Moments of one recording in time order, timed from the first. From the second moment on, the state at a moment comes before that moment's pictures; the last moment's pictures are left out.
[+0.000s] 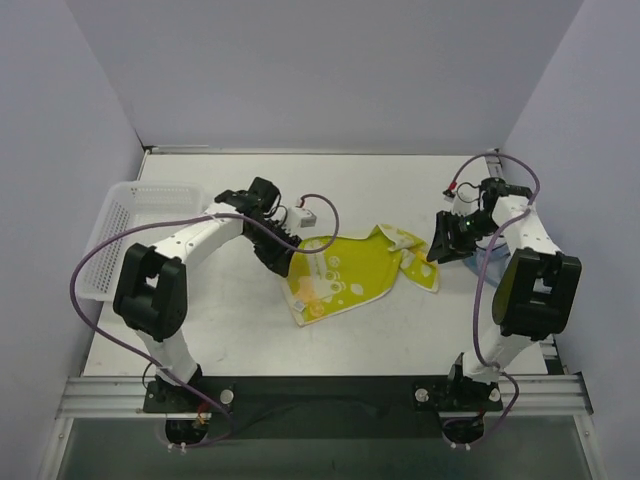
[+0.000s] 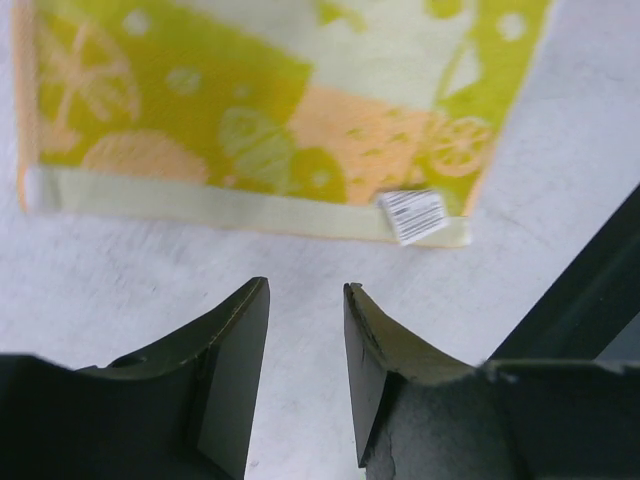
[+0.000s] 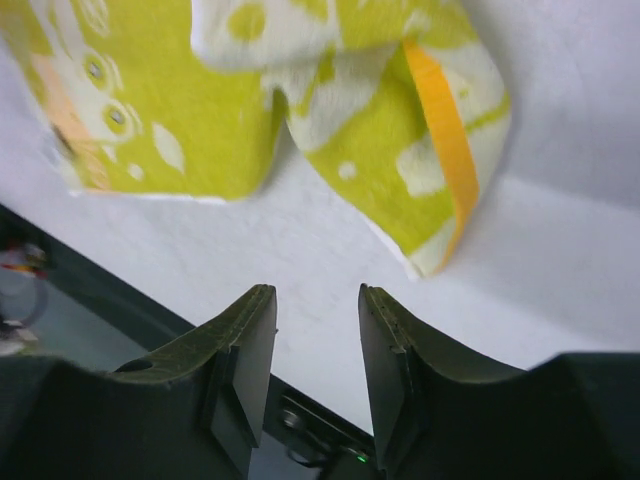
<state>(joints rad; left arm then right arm) -0.41 1.81 1.37 -0.91 0.46 0.36 -0.18 1.78 1.33 -1.05 -0.58 -0.22</state>
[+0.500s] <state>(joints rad) -0.88 1.74 1.17 -0.76 0.31 0.48 -0.14 1.82 1.19 -1.04 -0.30 -0.24</state>
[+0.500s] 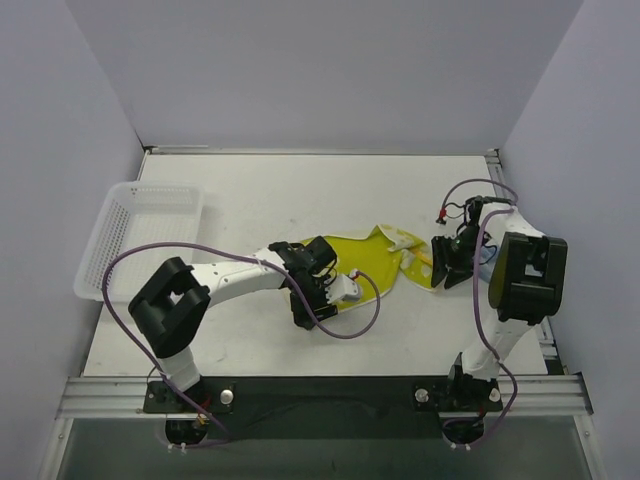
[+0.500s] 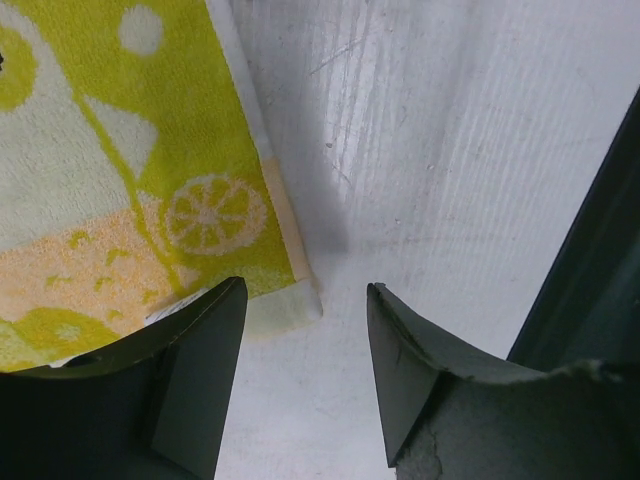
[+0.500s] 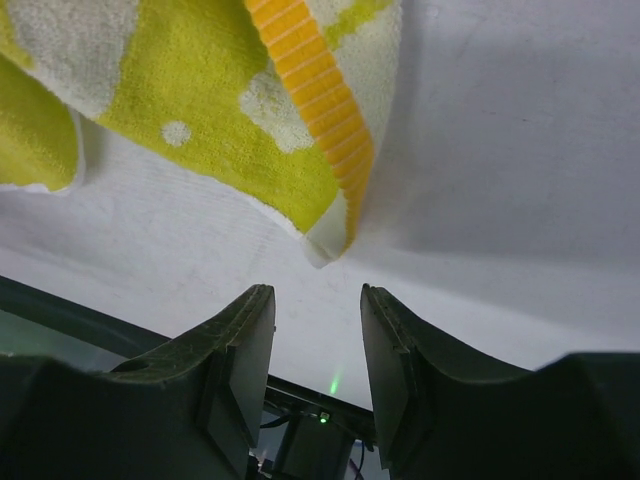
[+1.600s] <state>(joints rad) -0.89 1.65 1.01 -0.68 0.19 0.53 -0.21 1.88 1.19 -1.09 -0.46 -0.19</state>
